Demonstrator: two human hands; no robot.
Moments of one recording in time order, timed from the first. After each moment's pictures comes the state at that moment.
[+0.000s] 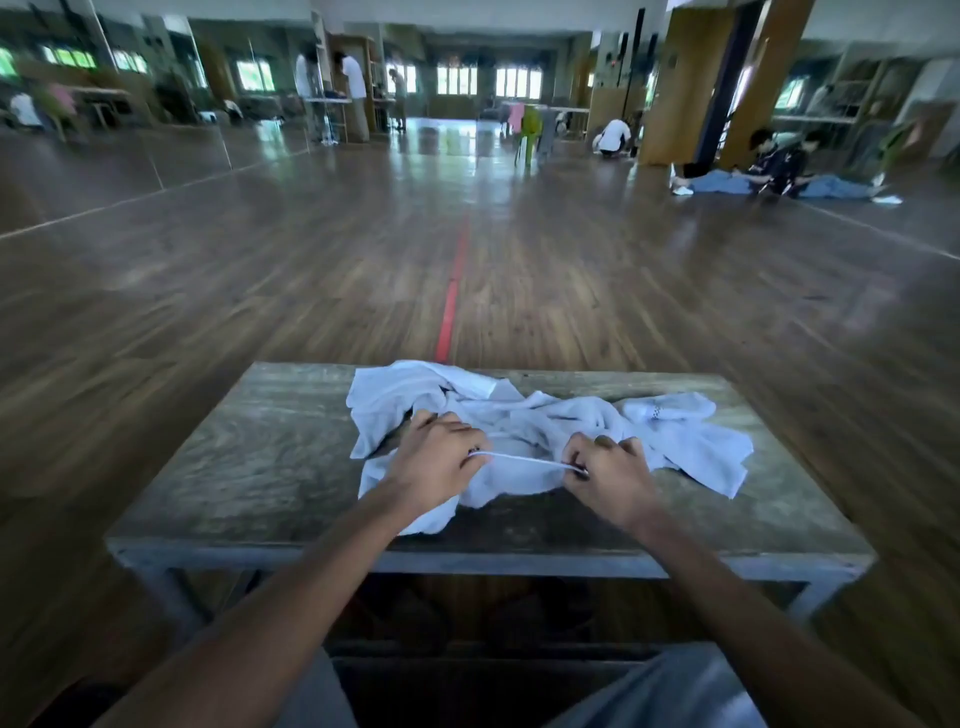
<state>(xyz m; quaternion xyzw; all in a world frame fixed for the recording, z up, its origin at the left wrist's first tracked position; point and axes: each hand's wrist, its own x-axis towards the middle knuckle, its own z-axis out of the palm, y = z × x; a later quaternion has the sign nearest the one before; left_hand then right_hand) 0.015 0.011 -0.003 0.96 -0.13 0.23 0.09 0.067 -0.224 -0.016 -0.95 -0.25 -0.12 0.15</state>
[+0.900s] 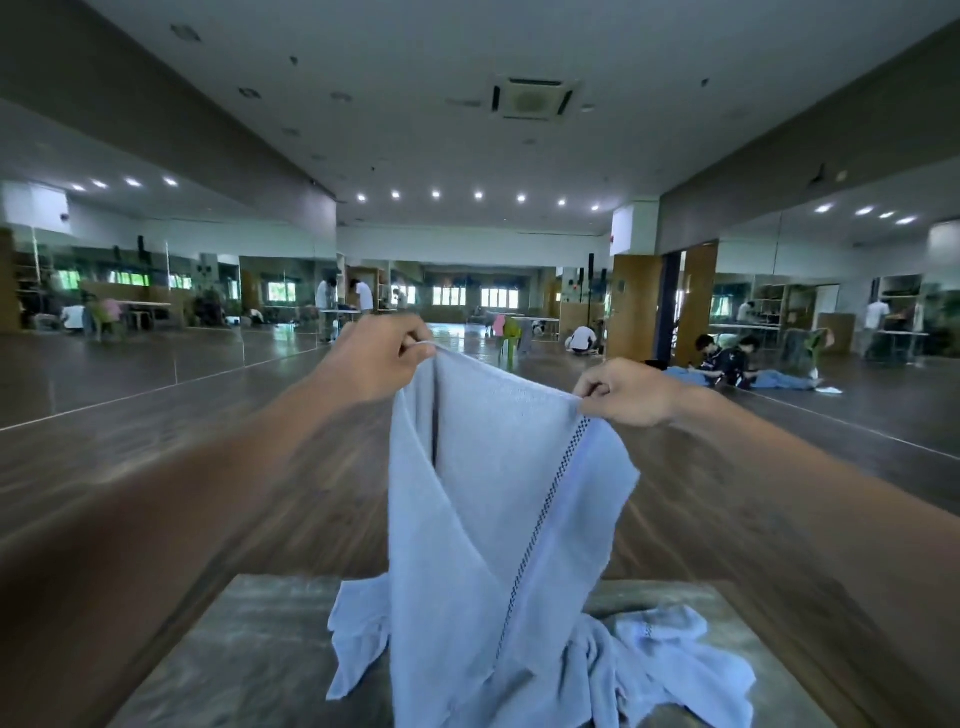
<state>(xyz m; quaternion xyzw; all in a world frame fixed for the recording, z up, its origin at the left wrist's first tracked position) 0.016 0.059 0.337 0.92 -0.08 0.36 0.15 0.068 -0.225 0.333 -0.92 -0.32 -0.07 0.21</state>
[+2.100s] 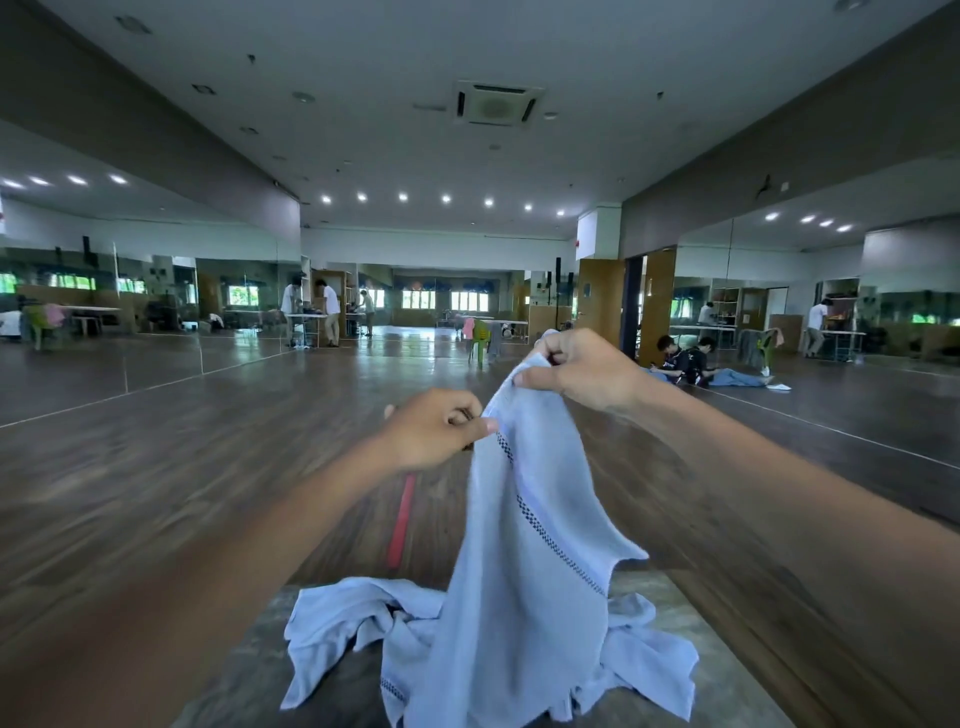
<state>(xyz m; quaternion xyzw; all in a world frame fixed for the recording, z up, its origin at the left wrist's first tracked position) 0.017 -0.037 0.285 0.92 -0.14 0.19 0.32 0.050 -0.236 0.341 -0.84 -0.33 -0.12 0.42</state>
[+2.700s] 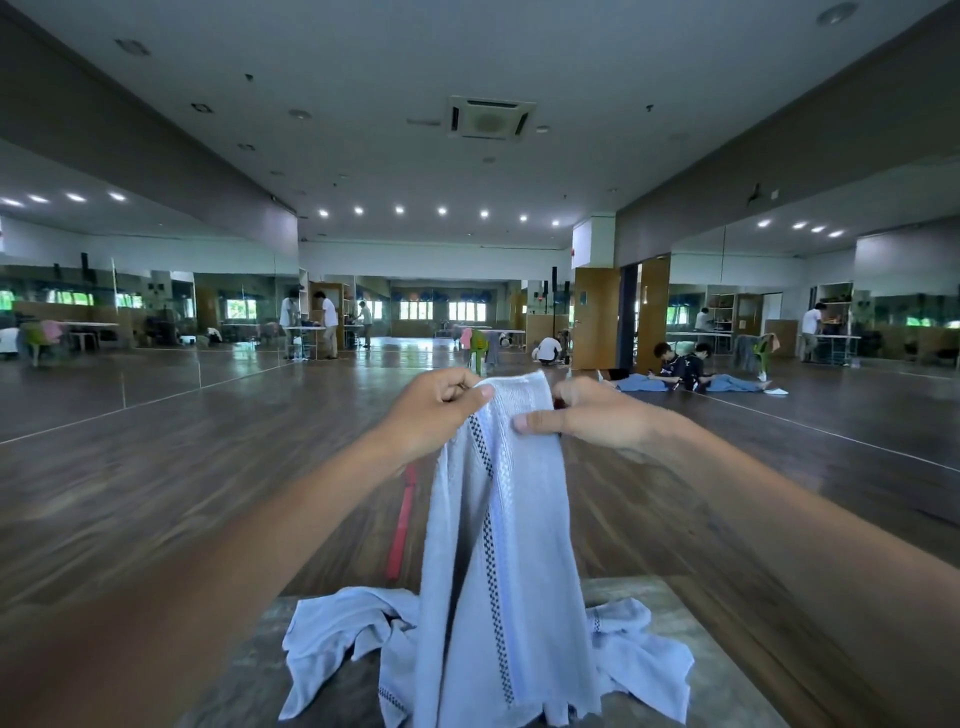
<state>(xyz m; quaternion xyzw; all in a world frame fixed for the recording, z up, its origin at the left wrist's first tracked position) -0.011 -0.060 0.306 0.84 -0.18 0.22 0.47 0.042 -0.261 0.319 -0.85 -0.34 0.02 0.41</state>
